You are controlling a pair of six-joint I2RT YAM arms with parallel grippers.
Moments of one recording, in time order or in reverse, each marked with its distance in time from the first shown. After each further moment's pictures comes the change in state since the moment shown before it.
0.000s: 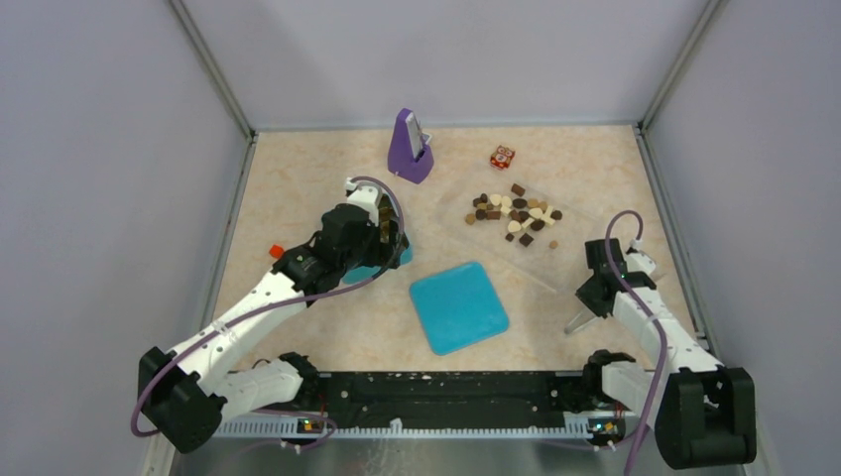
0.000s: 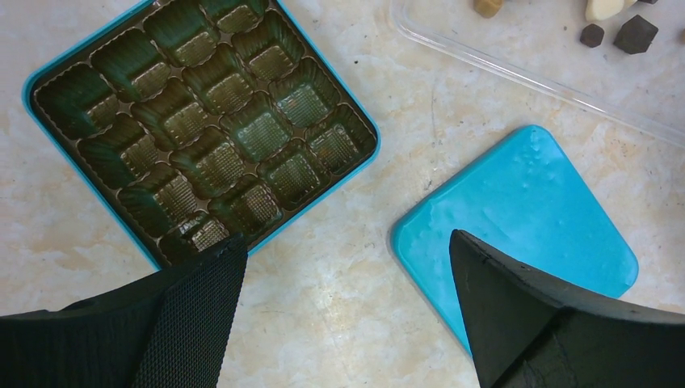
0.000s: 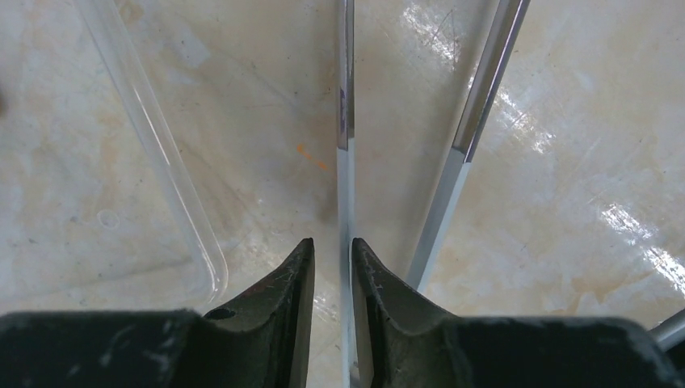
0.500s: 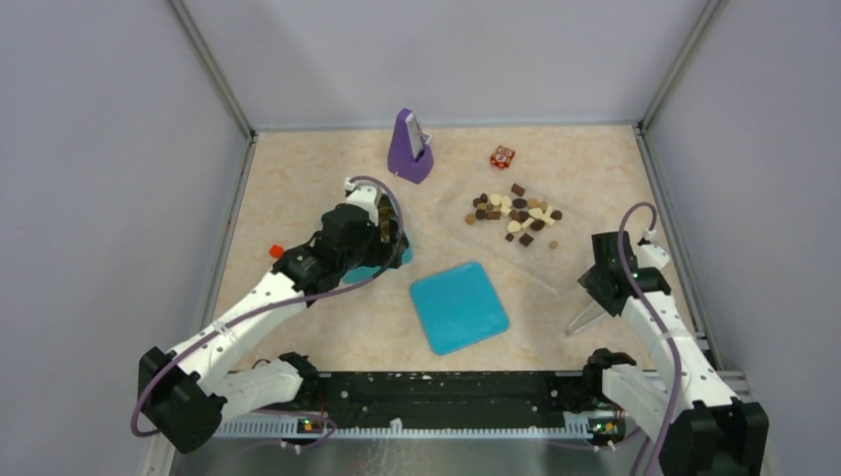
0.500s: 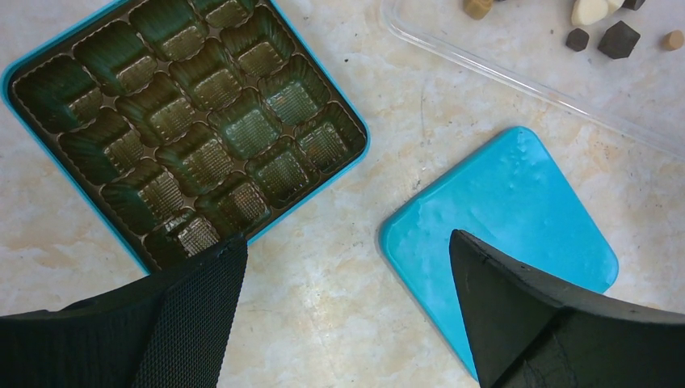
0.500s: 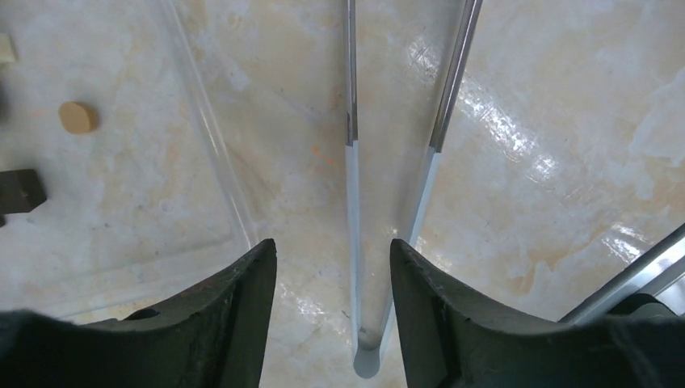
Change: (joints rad) left arm 0.000 -0.002 0.000 0.001 0.010 -0.035; right arm 0.039 -0.117 0.143 -0.197 0.083 0.015
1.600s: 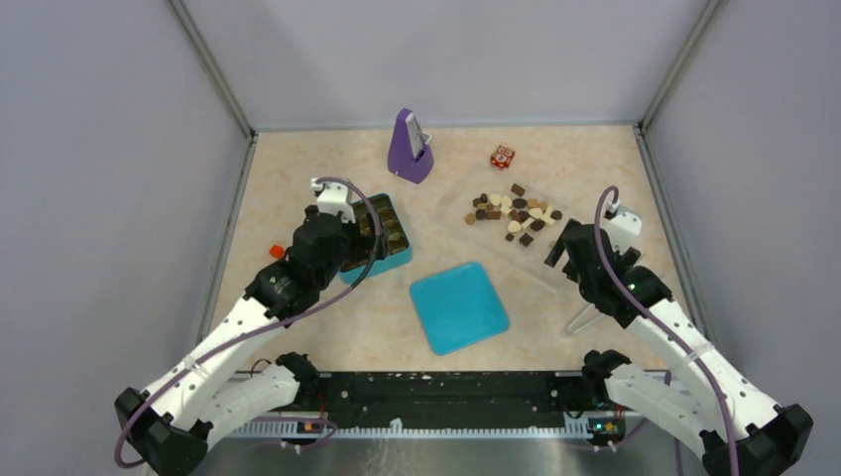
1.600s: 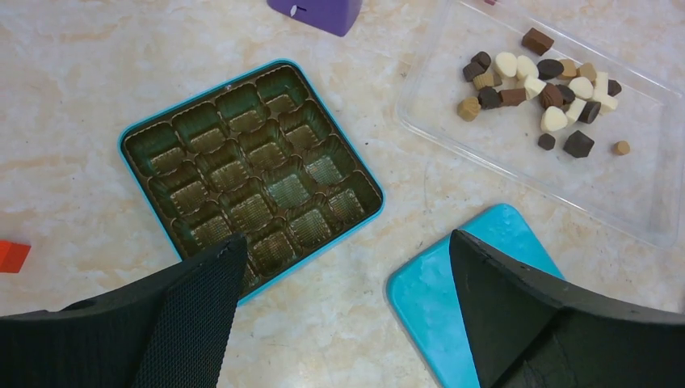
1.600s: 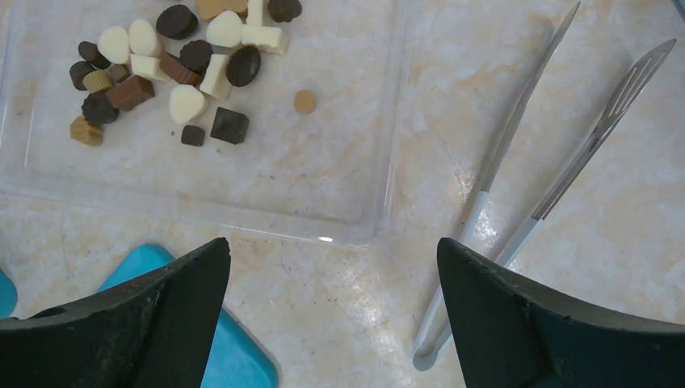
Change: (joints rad) left arm 0.000 -0.192 -0.033 0.067 -0.124 0.015; right arm 0.400 -0.064 0.138 0.056 0.183 -0.116
